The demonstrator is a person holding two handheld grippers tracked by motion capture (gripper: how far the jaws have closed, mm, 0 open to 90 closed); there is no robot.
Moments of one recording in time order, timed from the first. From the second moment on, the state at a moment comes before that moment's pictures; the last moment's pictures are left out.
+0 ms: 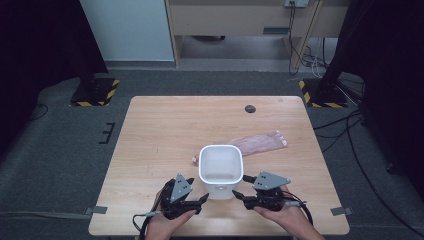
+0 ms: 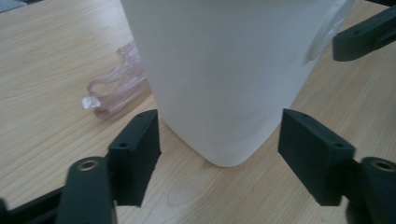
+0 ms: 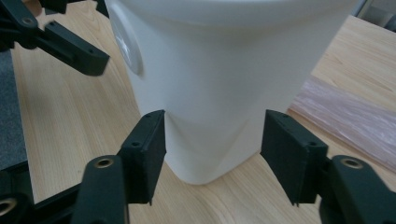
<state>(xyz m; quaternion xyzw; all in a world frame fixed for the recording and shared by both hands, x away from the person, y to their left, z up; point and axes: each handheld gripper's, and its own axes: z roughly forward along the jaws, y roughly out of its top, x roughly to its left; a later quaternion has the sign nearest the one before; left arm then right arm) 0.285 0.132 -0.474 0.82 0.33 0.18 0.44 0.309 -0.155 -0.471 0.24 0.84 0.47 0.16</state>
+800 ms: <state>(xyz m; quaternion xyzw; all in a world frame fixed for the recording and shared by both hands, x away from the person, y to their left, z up) 0.308 0.138 -0.479 0.80 0.36 0.18 0.44 0.335 -0.134 -0.475 0.24 0.84 0.47 0.16</state>
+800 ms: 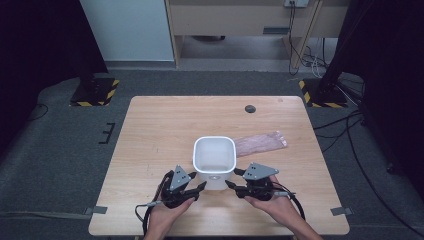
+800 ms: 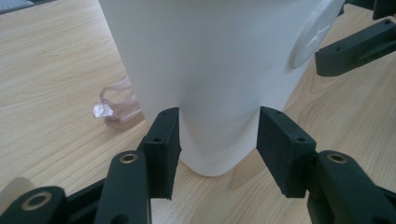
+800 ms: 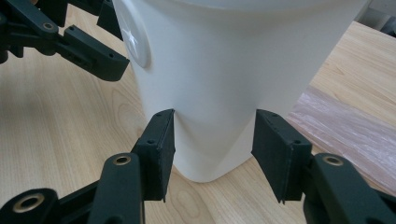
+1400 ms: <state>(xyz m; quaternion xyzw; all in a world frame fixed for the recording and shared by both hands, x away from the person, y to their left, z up) 0.315 0.150 -0.483 0.80 0.39 0.20 0.42 0.338 -0.151 -0.475 0.27 0.83 0.45 0.17</state>
